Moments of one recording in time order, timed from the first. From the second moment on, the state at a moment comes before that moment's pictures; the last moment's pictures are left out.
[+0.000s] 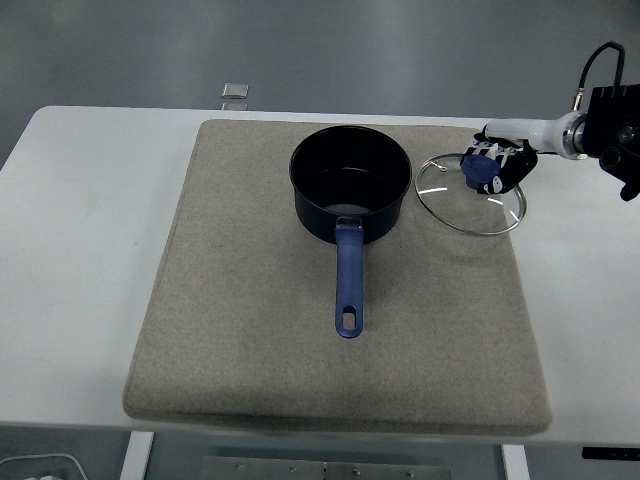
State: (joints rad) left arm 0.05 0.00 -0.14 -0.10 0.08 -0.05 0.07; right arm 1.35 -0.41 -0.15 0.79 -1.01 0.29 0.04
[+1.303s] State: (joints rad) left arm 0.05 0.00 -0.14 -0.10 0.08 -0.05 0.07; right arm 1.31 -0.43 0.13 0.74 -0.29 0.44 0.05
